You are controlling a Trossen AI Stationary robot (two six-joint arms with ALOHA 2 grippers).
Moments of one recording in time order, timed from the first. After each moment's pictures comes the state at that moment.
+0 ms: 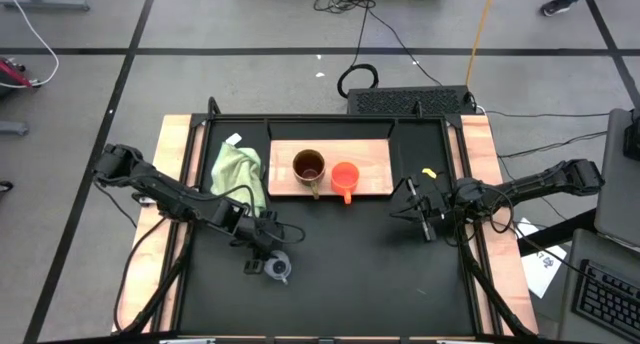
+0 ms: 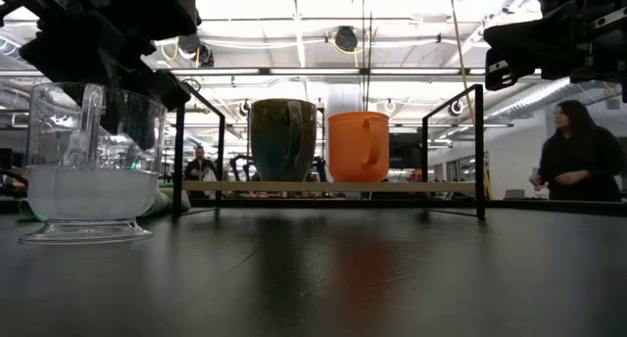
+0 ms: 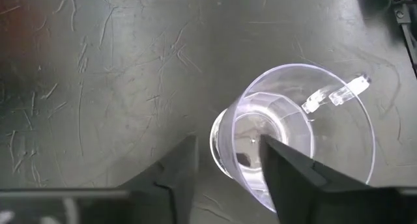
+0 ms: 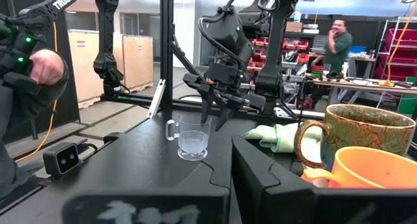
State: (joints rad) left arm -0.35 1.42 0.80 -0.35 0.07 -0.26; right arm 0.11 0.66 0.02 0.73 -0.14 -0.04
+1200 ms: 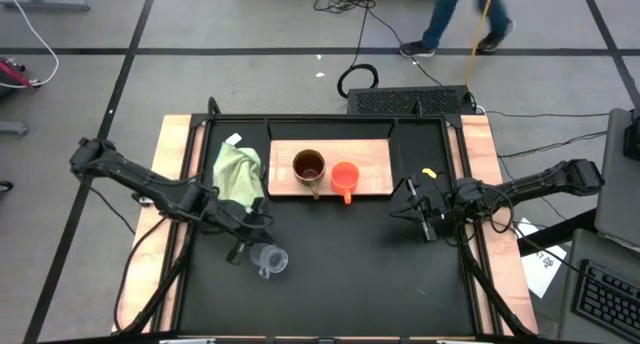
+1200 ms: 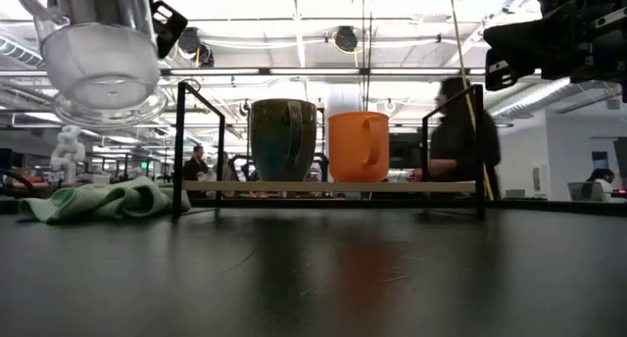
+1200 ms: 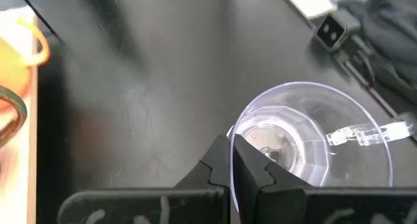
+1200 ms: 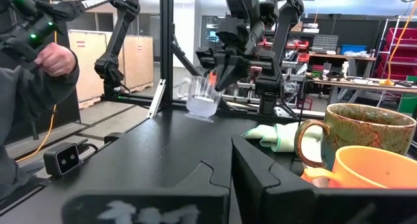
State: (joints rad) left arm -0.35 1.09 0.70 -0.28 0.03 0.02; right arm 0.11 0.66 0.02 0.73 -0.14 -0.03
